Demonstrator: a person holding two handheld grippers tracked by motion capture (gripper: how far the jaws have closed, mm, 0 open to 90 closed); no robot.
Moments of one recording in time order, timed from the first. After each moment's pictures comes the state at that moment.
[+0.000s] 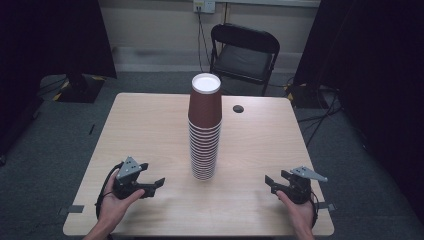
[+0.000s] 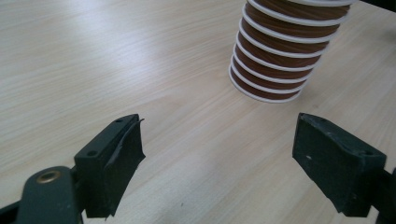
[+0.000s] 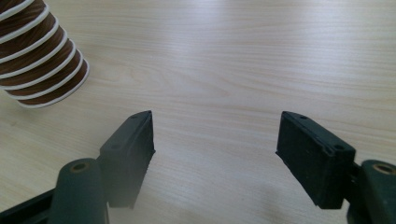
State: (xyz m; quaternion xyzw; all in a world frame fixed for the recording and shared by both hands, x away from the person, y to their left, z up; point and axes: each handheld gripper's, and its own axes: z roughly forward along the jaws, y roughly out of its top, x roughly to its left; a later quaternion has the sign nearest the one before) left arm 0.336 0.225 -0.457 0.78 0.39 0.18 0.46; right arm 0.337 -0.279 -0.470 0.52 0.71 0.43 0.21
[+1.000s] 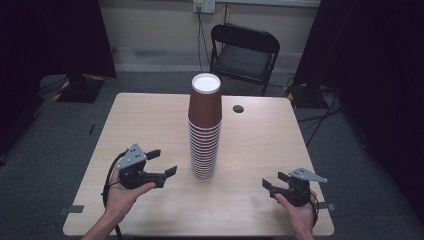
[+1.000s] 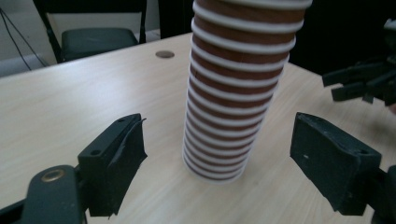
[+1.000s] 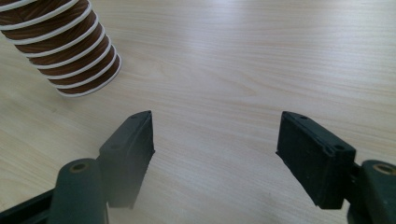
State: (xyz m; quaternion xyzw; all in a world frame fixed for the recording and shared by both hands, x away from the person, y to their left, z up) left arm 0.338 0.191 -0.390 0.75 0.33 0.18 0.55; right arm 0.328 -0.272 -0.462 0.49 0.72 0.44 0.19
